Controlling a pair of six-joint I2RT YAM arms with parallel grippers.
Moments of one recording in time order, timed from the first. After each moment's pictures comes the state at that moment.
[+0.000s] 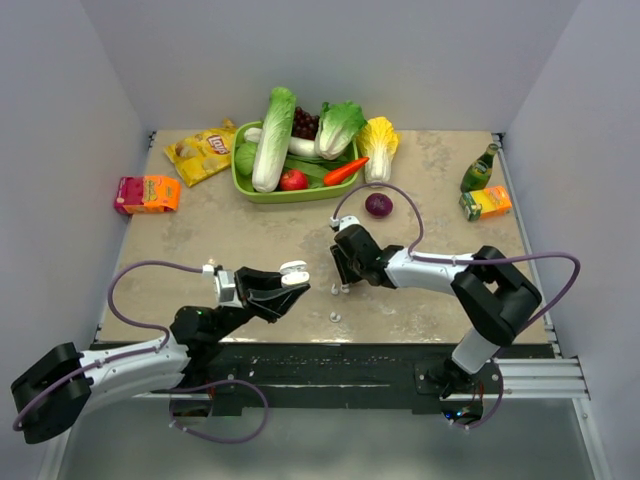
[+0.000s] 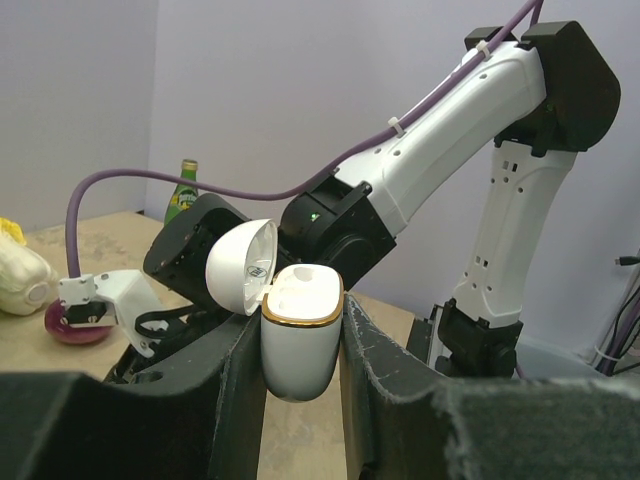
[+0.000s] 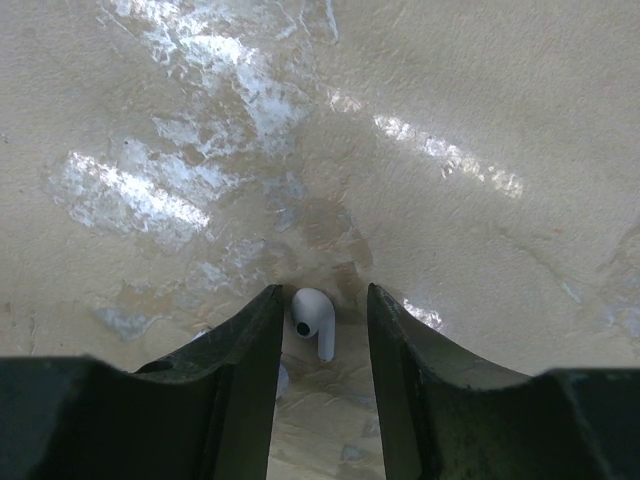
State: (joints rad) left arm -0.96 0.79 0.05 1.27 0.12 -0.31; right arm 0.79 1.65 0.85 -0.13 0.22 0.32
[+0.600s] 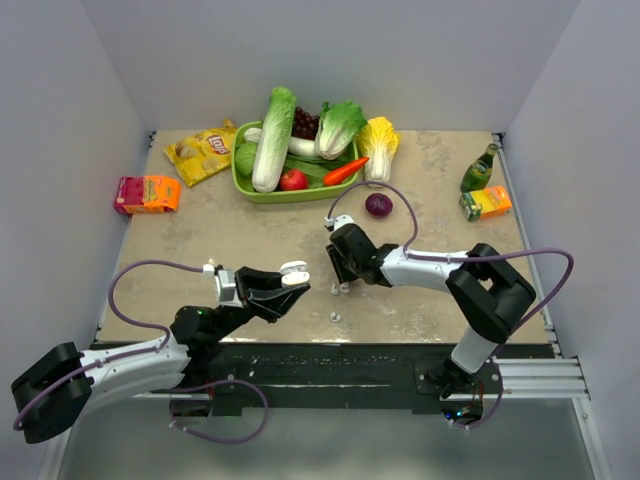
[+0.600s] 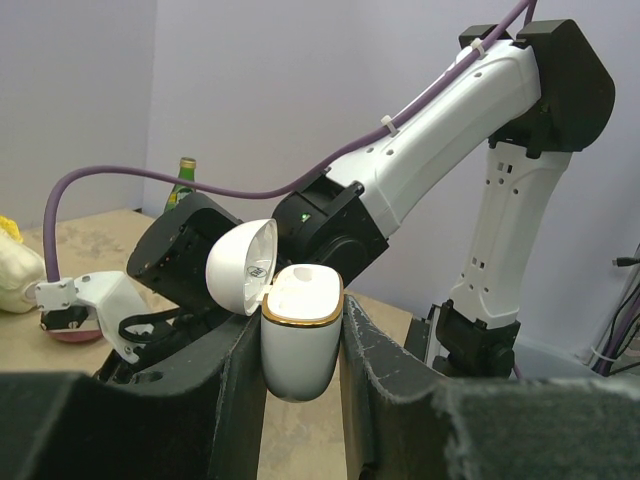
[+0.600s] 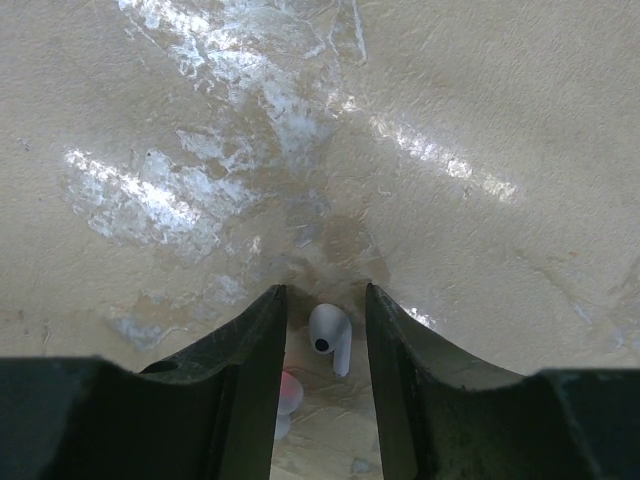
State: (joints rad) left arm -0.96 0.80 0.05 1.27 0.12 -0.32; right arm 0.81 1.69 0.88 -0.13 0.23 0.30
